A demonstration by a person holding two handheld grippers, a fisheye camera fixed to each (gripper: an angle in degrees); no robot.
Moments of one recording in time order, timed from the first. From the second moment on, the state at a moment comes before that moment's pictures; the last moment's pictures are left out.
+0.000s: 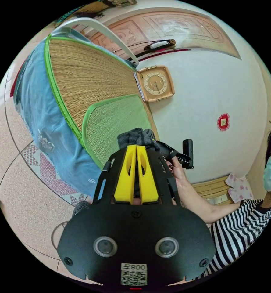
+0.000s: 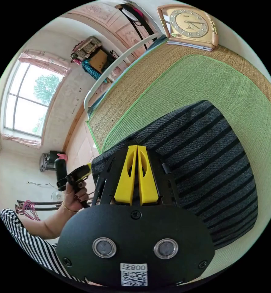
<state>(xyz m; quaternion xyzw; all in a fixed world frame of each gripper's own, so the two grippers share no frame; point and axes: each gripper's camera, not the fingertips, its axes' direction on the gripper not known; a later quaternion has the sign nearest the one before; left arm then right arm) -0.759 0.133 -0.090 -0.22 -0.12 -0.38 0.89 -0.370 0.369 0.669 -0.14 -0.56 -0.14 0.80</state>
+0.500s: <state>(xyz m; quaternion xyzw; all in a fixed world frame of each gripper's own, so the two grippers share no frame) -0.735 0.124 -0.022 -0.39 -0.15 -0.25 0.87 -0.411 0.372 0.679 -0.11 -0.52 -0.20 0.82</state>
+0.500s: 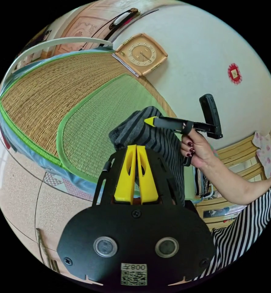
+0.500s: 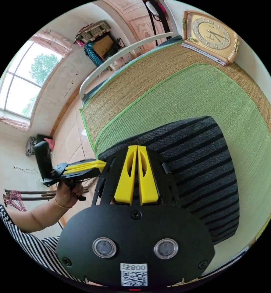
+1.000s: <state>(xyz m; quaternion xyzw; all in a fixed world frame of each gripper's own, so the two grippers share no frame) -0.704 0.133 0.009 -0.43 -0.15 -0.20 0.87 -0.373 0.346 0.762 -0.16 -0.51 -0.13 0.84</state>
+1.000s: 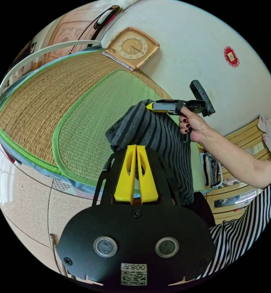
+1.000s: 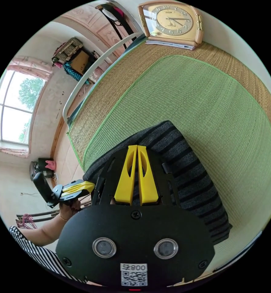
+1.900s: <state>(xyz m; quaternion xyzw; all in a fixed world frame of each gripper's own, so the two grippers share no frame) -0.641 0.163 0.030 -0.45 -0.11 -0.18 0.87 -0.174 0.574 0.748 -0.19 -0.67 -0.07 0.72</state>
